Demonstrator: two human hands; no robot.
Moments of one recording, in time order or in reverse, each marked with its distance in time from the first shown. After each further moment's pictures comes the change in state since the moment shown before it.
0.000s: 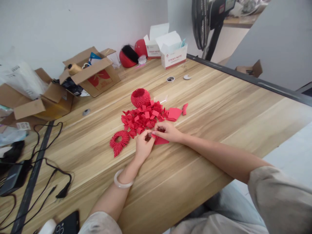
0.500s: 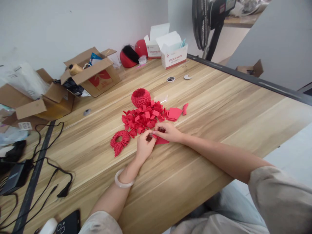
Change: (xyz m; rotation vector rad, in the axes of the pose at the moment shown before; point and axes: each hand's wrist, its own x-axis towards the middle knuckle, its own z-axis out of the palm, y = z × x) left_hand -0.001 0.000 0.000 0.086 -0.045 0.038; right_hand 0.000 0.003 0.001 -0.077 0.010 -0.022
